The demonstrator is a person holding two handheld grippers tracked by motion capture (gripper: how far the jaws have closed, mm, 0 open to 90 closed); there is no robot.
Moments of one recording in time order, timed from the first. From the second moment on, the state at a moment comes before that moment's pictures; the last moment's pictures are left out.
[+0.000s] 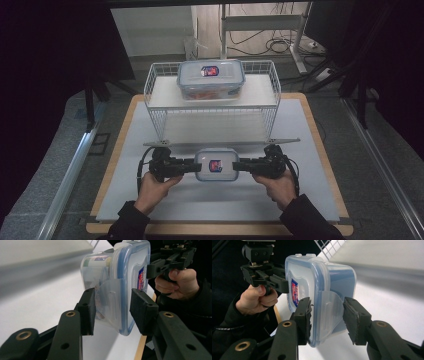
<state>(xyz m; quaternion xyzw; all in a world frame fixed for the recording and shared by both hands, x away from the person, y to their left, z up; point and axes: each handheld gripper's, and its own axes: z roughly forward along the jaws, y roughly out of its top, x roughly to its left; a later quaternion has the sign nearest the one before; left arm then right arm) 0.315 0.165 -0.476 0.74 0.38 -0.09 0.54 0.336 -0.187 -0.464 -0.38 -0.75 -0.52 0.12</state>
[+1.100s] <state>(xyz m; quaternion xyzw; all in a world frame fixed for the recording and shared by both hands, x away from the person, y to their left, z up) 0.362 0.178 -0.360 0.73 0.37 -0.04 0.57 0.391 -0.174 -0.350 -0.35 -0.74 -0.57 0.07</state>
